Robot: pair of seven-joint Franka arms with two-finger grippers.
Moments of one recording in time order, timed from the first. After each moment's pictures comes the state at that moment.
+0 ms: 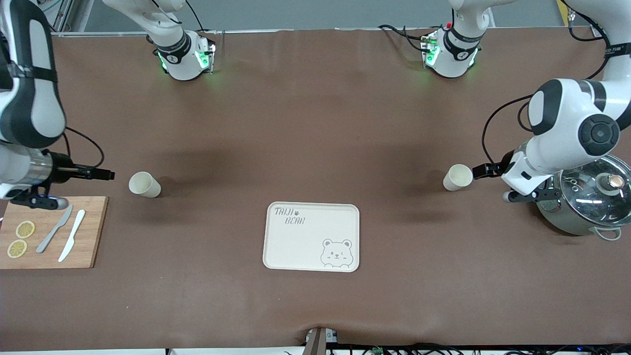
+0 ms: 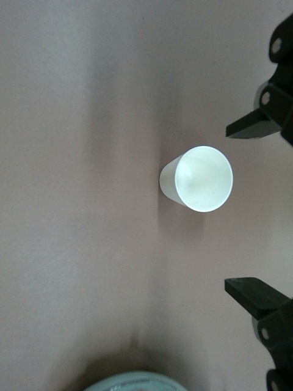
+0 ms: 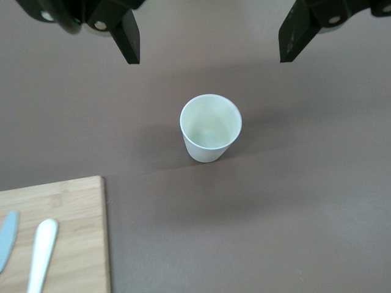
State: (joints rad) left arm 0.21 0.19 -0.29 -2.00 0.04 2.05 -0.16; right arm -0.09 0.25 -0.08 -1.86 0.07 1.85 -0.02
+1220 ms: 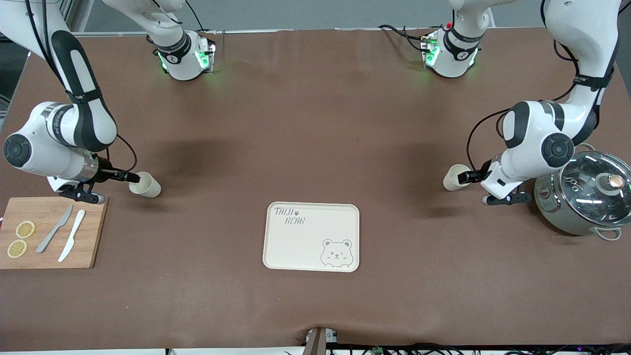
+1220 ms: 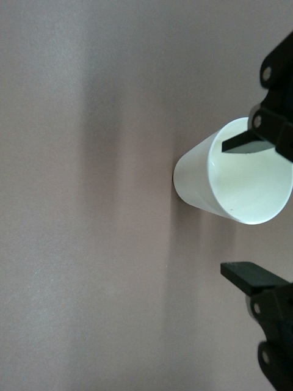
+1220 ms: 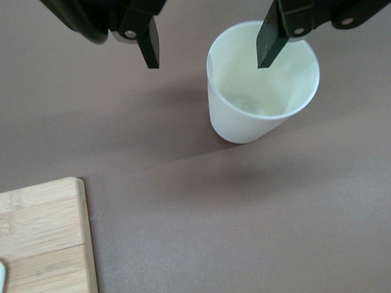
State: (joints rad) left arm 0.23 0.30 -0.29 -2.13 0.04 2.28 -0.16; right arm -0.10 0.30 -0.08 -2.14 0.08 2.26 0.00
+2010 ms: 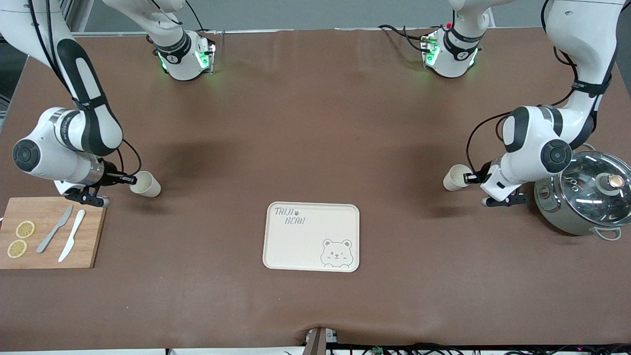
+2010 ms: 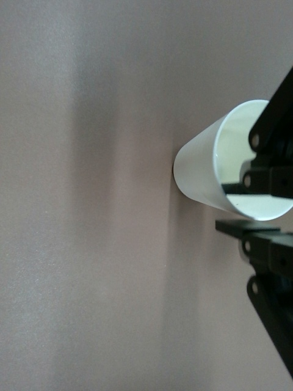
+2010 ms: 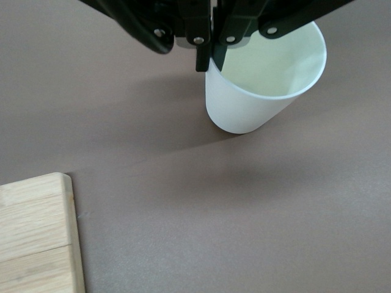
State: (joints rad) left arm 0.25 0.34 -0.29 -2.12 0.04 2.28 -0.16; right arm -0.10 0.33 -0.08 -2.13 0.08 2.26 0.01
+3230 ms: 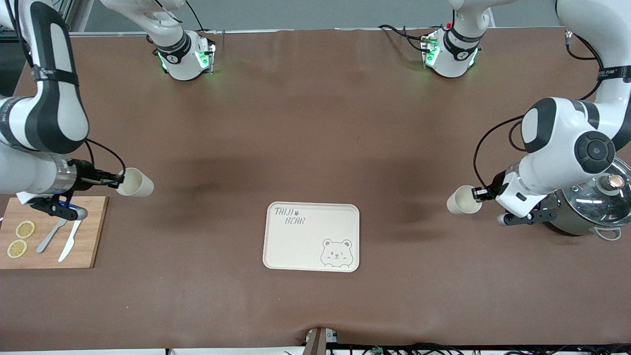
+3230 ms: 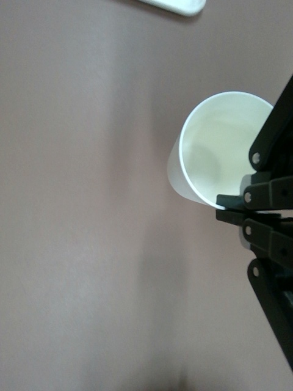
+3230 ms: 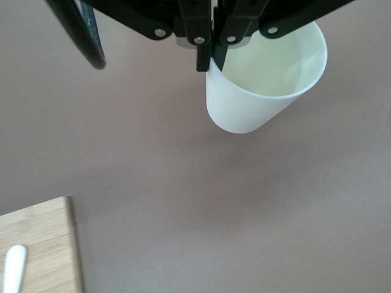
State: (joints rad) left arm 0.19 0.35 -0.36 -1.75 0.04 2.06 -0.29; right arm 0.03 0.32 -0.07 -1.65 0.11 1.69 0.26
